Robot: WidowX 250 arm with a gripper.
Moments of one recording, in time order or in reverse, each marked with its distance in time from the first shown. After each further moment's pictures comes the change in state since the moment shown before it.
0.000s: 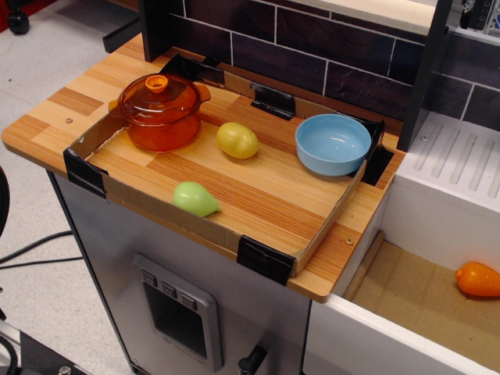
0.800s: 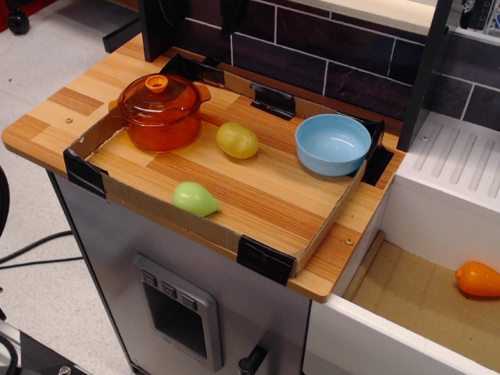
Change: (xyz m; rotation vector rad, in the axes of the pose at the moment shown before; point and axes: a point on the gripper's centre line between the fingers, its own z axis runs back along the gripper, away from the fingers) arm -0.039 0.002 -0.015 -0.077 0.065 -0.486
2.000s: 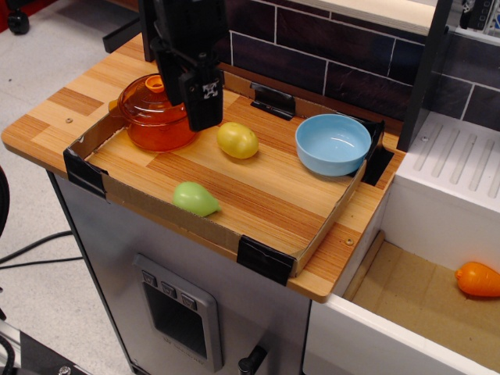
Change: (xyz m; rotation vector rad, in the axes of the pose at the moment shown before) arm -0.060 -0.019 -0.052 -0.126 0.044 -0.608
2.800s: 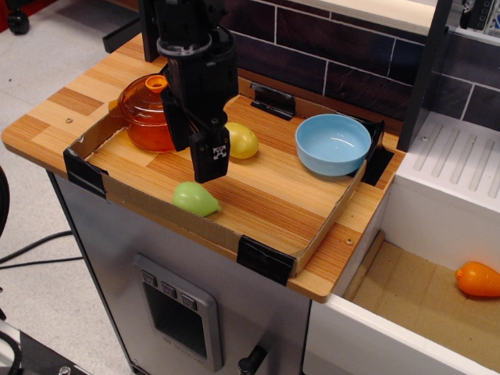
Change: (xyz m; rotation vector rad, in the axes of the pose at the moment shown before) arm -0.005 -0.009 -0.041 0.073 0.042 0.011
